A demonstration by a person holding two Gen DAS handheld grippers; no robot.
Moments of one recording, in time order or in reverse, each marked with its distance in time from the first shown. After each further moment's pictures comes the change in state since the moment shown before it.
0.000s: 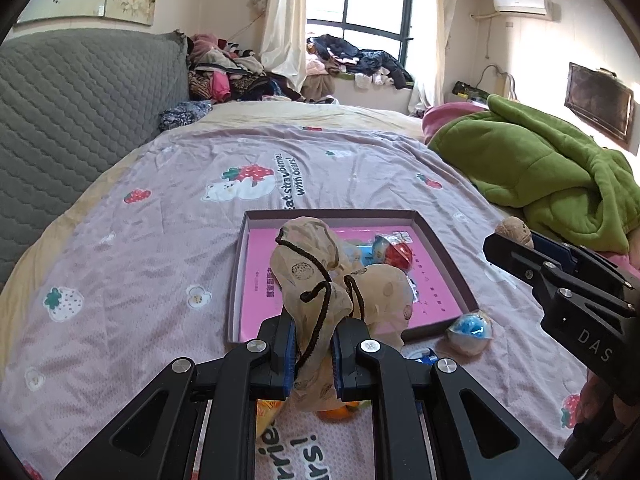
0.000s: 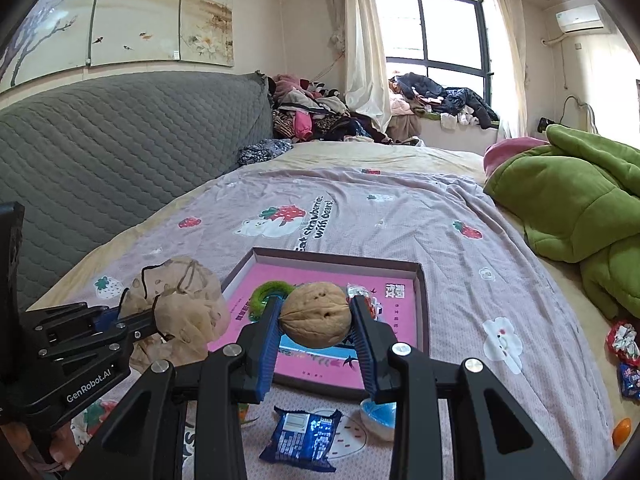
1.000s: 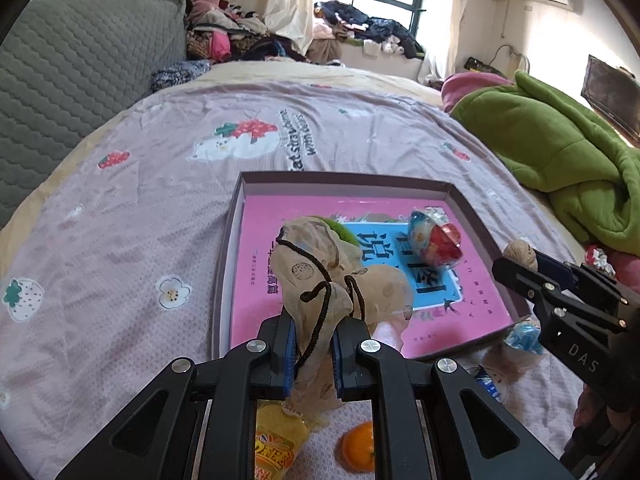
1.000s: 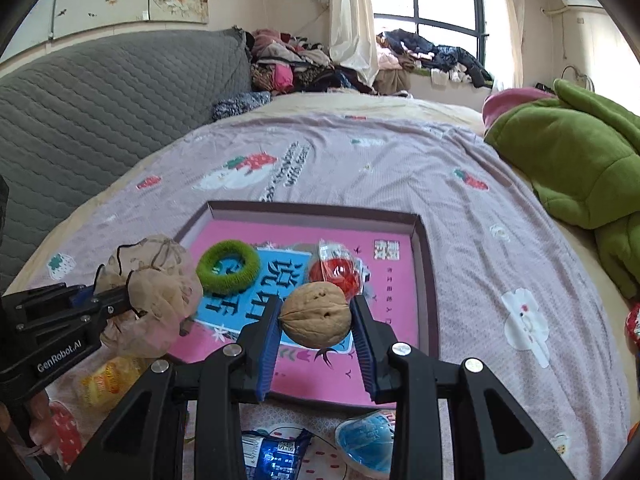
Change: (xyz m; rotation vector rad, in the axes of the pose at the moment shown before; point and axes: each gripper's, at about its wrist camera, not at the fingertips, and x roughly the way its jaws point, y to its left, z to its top) left arm 0.099 0.020 0.002 -0.036 0.139 -0.002; right arm 0.098 -0.027 -0.020 0.026 0.176 -0.050
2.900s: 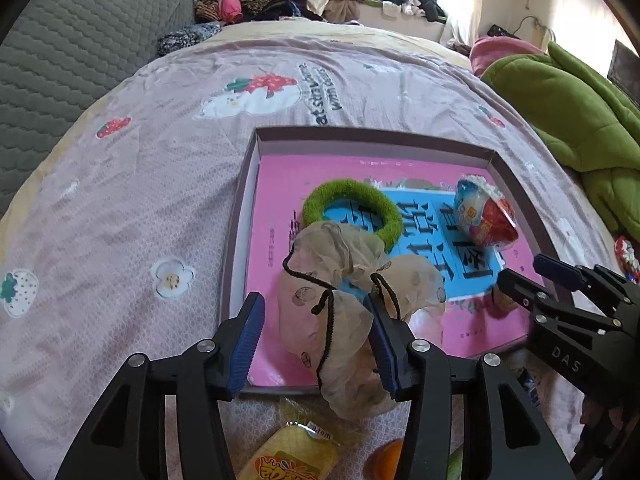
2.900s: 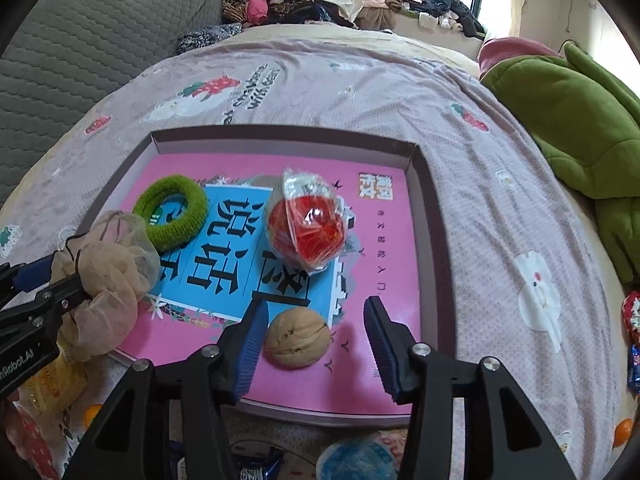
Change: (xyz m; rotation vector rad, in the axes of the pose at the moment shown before) left arm 0.044 0.010 0.006 -0.010 0.143 0.071; right arm 0.066 -0.007 -0.002 -0.002 0.247 -0.117
